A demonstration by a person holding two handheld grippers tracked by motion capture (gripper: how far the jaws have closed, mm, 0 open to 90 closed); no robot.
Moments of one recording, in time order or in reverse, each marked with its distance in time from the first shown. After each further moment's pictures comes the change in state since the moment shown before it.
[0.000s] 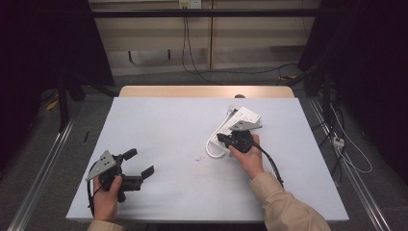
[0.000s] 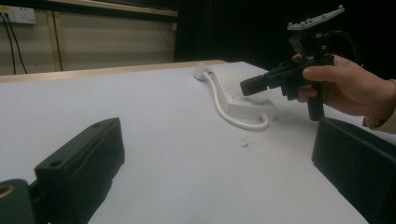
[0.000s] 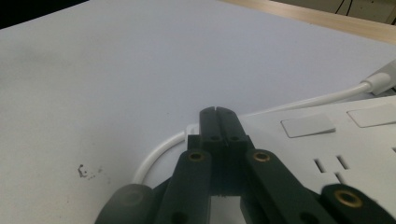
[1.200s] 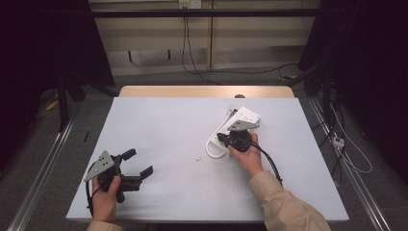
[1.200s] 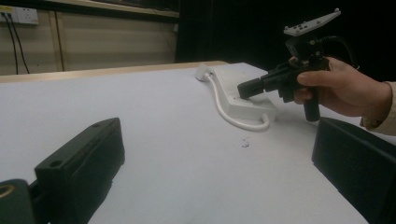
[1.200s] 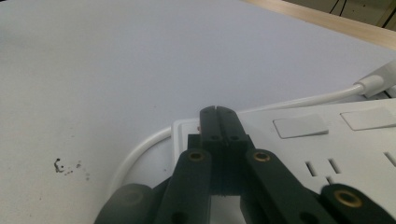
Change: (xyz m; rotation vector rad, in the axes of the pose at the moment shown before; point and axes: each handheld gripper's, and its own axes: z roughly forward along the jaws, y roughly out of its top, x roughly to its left) left arm 0.000 0.000 -0.003 -0.002 0.005 -0.005; right arm -0.002 -0.001 0.006 0.026 -0.032 -0.056
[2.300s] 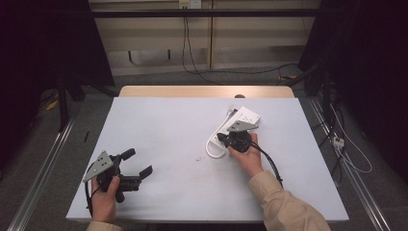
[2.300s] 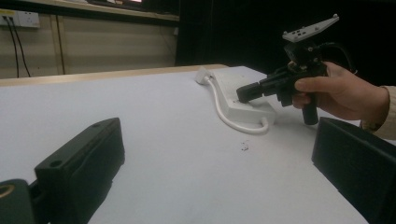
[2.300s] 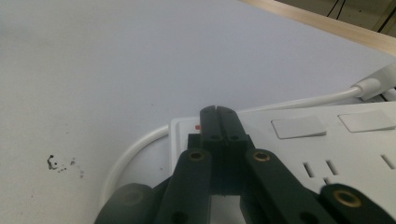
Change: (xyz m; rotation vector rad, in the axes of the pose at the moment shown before) left arm -0.001 0.001 -0.002 -0.015 0.002 -0.004; right arm 0.001 -0.001 0.001 0.000 -0.011 -0.026
